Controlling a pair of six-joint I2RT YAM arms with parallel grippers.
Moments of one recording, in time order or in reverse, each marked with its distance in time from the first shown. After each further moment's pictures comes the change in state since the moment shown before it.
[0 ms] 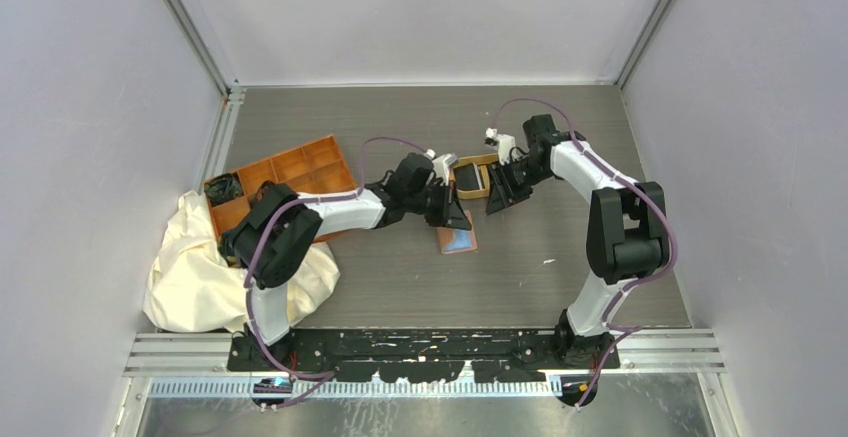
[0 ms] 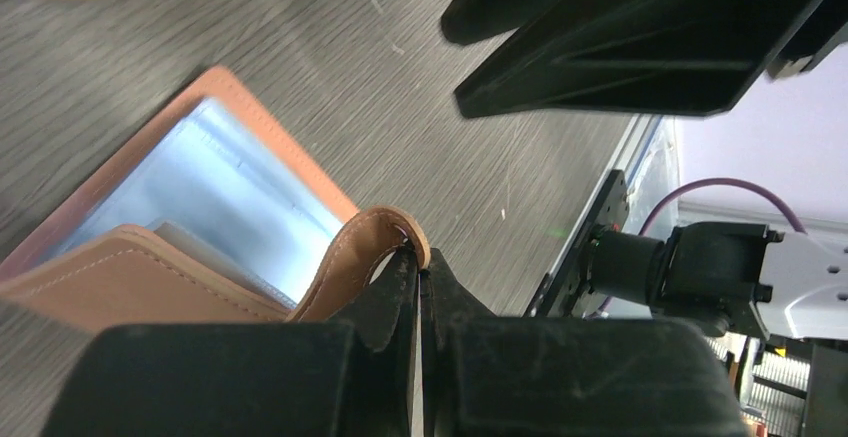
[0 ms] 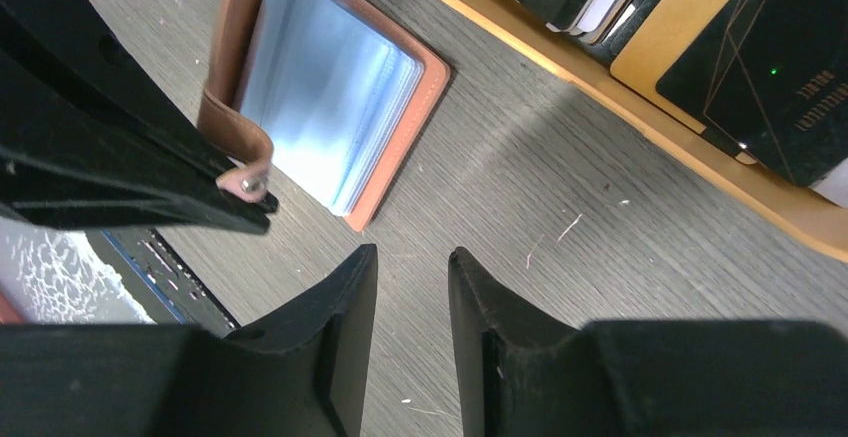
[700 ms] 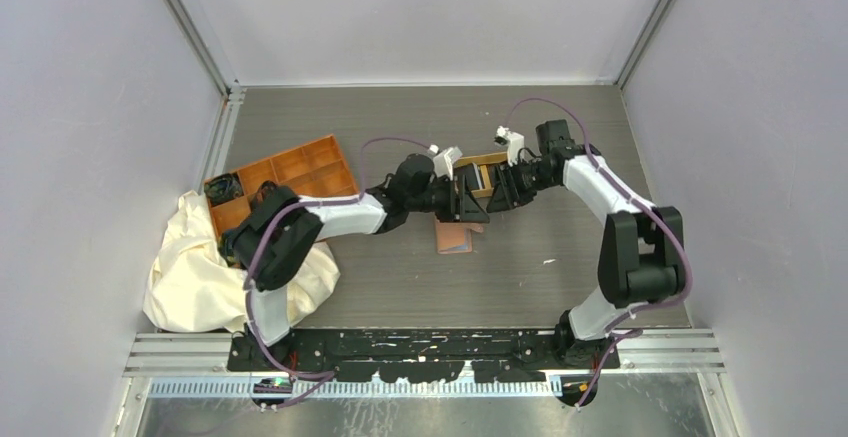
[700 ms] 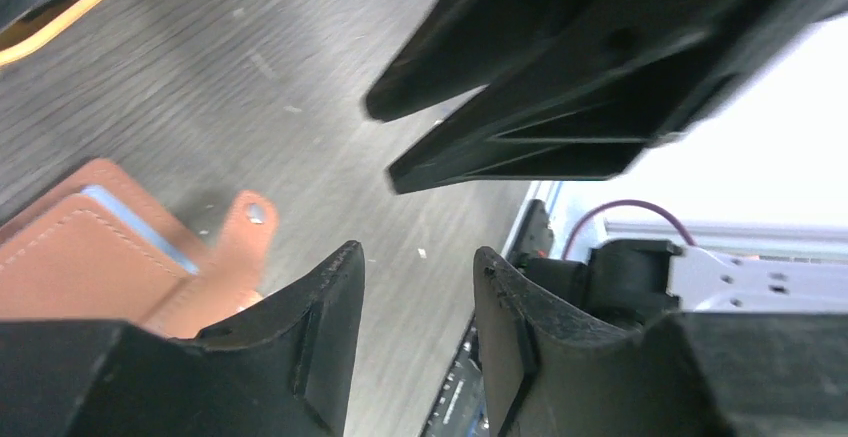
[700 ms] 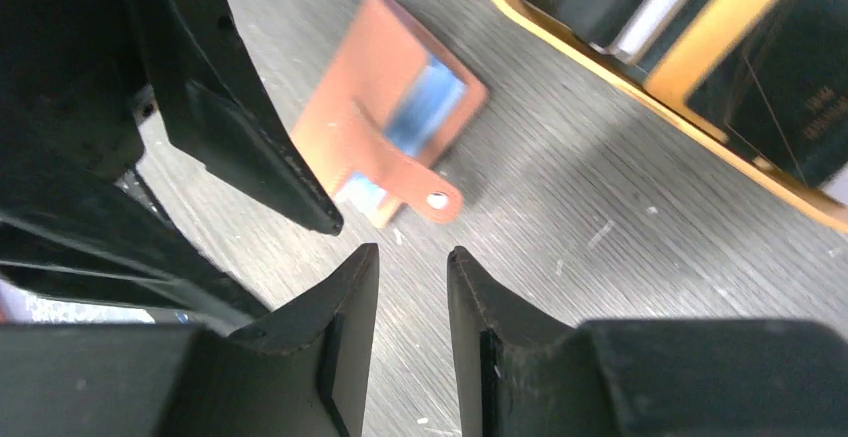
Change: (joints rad) left arm -0.032 0.059 0.003 0.224 0.010 -0.154; right arm -0.028 -0.102 -0.099 0.087 -0.066 0.025
